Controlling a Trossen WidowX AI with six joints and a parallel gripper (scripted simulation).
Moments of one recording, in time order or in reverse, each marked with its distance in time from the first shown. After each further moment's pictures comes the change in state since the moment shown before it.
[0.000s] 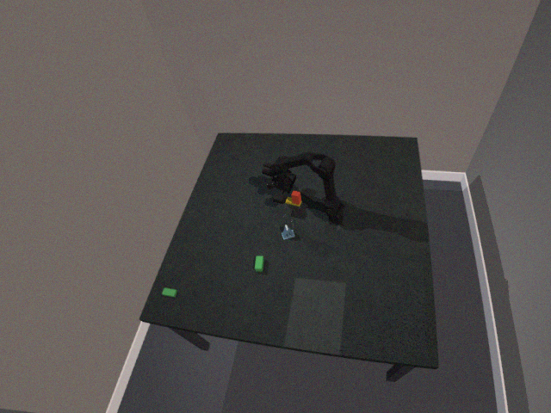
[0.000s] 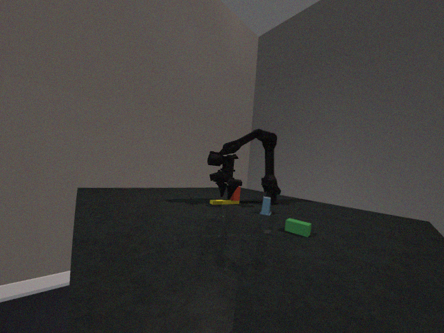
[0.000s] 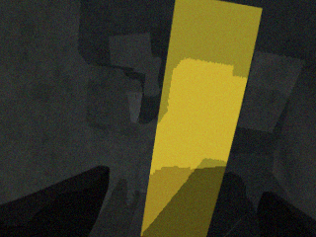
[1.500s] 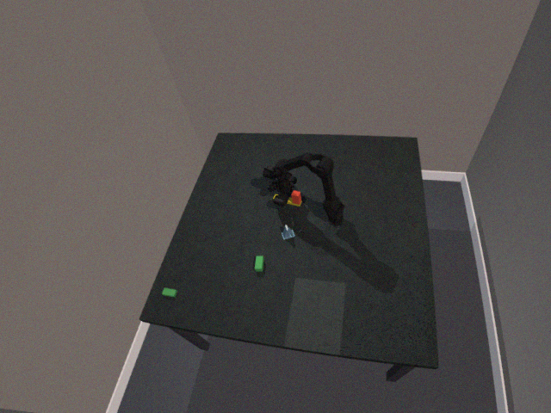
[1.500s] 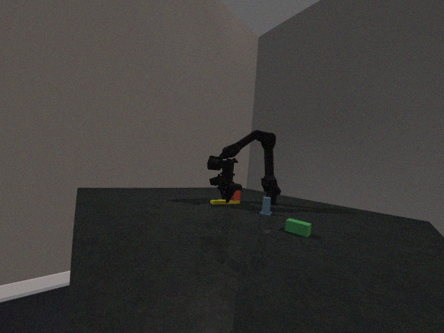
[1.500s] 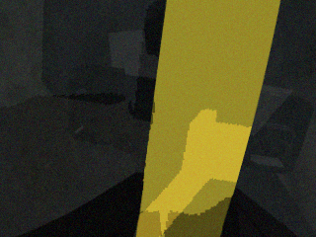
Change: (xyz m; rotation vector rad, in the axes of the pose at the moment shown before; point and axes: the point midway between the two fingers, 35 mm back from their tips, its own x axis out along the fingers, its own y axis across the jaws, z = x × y) arm 0.020 0.000 -0.002 0.000 0.011 0.002
